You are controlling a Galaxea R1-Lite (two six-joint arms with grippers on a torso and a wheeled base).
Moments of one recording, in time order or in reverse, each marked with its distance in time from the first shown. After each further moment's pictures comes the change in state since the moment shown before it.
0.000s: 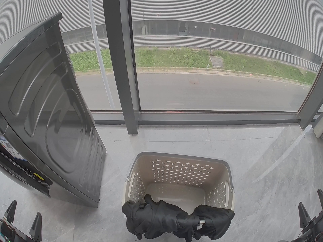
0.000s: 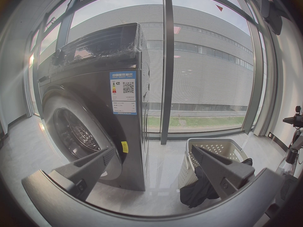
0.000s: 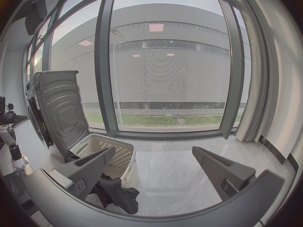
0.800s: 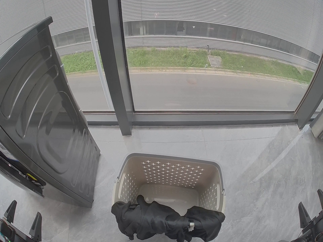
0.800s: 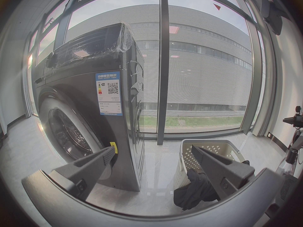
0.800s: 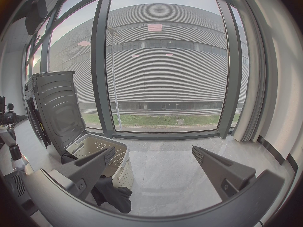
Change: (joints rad) left arm 0.000 0.000 0.000 0.000 0.000 0.000; right arm 0.000 0.000 0.000 0.000 0.000 0.000
